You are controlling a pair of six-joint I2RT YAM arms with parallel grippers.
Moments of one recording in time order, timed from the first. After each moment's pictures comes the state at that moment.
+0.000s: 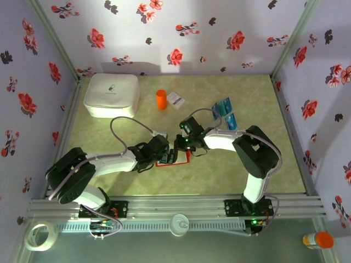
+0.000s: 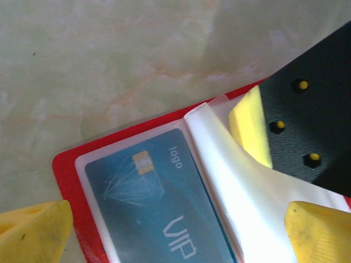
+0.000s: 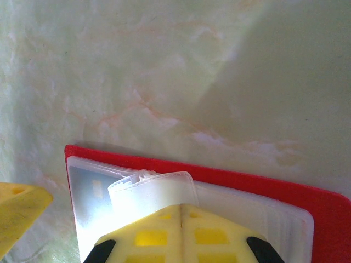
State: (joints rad) left arm -0.94 1.49 0.68 -0.09 -0.22 -0.60; right arm 0.73 1.81 0.95 -0.13 -0.32 0.77
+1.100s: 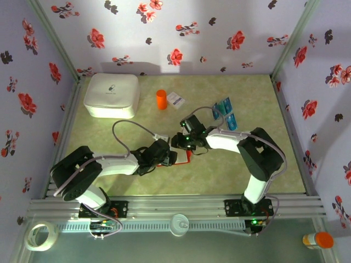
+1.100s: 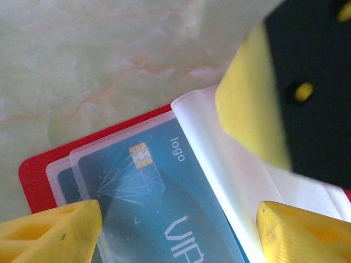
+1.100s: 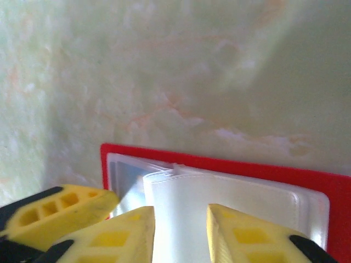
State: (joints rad) left arm -0.97 1.54 0.61 0.07 -0.24 -0.60; right arm 0.72 1.74 0.95 -0.15 -0.34 0.79
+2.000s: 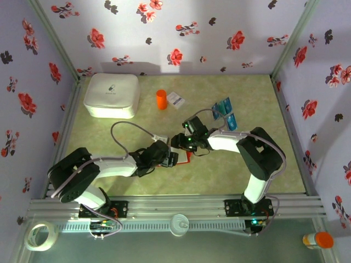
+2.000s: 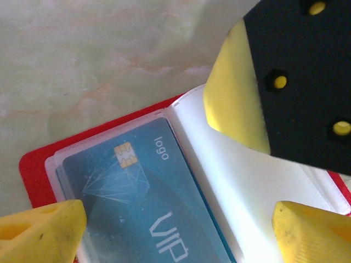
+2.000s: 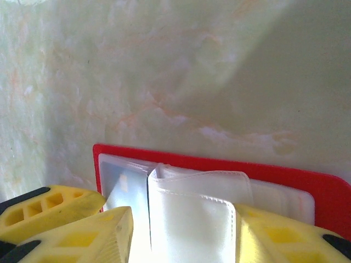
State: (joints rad) left arm -0.98 1.51 0.58 0.09 -0.24 -0.60; right arm 0.70 1.76 0.90 -0.07 -0.38 0.82
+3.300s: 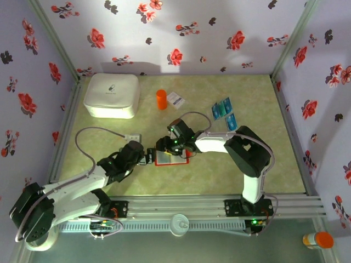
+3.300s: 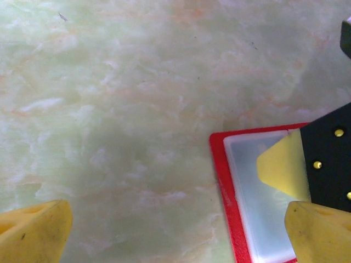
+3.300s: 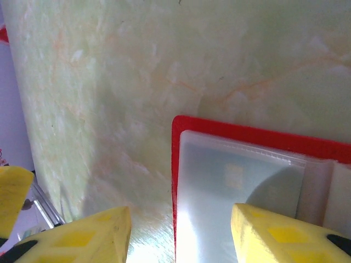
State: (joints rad) left arm -0.82 1.01 0.43 -0.21 -0.35 -0.62; right arm 0.84 1.87 1.01 0.02 -0.42 0.96
